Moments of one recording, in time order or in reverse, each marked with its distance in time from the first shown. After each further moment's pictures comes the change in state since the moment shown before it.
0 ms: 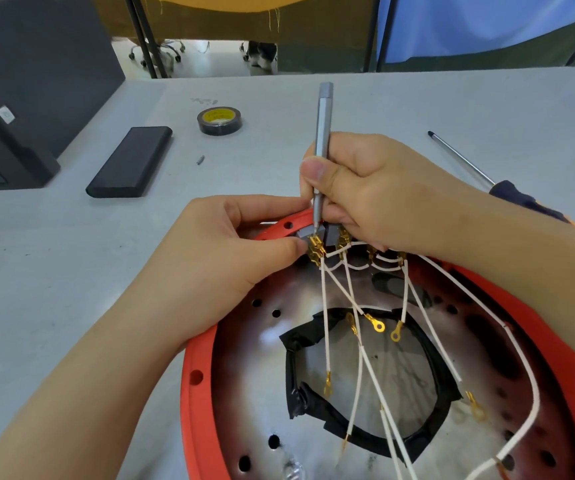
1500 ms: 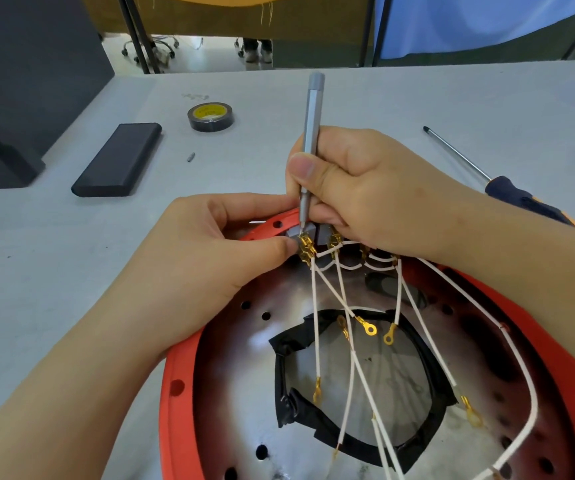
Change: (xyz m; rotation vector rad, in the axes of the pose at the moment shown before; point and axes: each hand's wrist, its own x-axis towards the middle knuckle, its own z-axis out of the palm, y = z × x) left_hand 0.001 -0.004 -0.001 -0.023 -0.029 0.021; right_hand -0.002 -0.001 0.000 0.078 -0.033 -0.027
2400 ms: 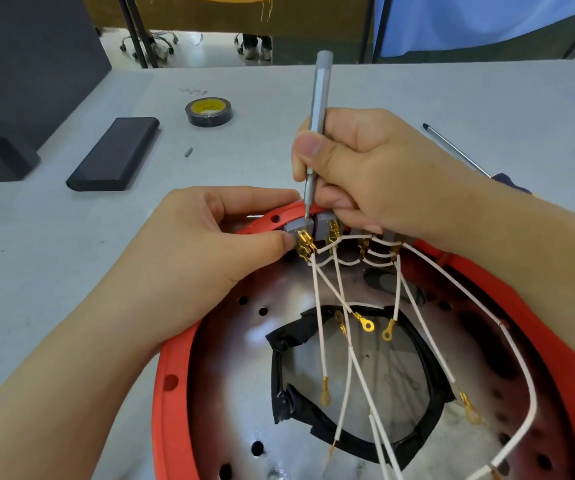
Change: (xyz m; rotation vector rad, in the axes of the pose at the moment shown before) left_hand 0.002 -0.002 0.000 -0.019 0.026 -0.035; right_hand 0.002 0.001 -0.006 0.051 0.017 0.004
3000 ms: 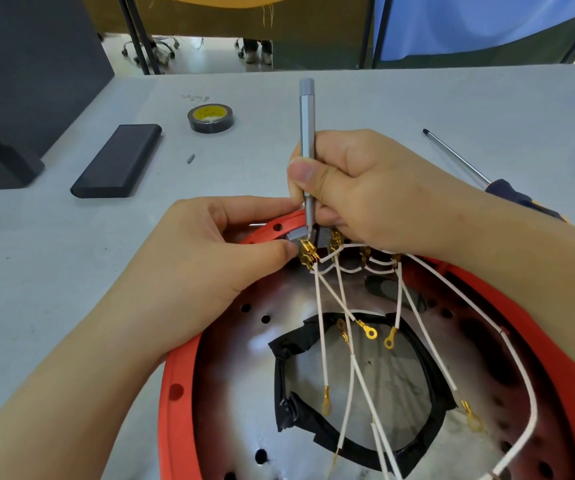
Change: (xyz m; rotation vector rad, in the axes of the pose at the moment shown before) left_hand -0.001 -0.001 0.000 -0.004 -0.004 0.027; right_hand 0.002 0.003 0.002 -0.089 -0.025 -0.004
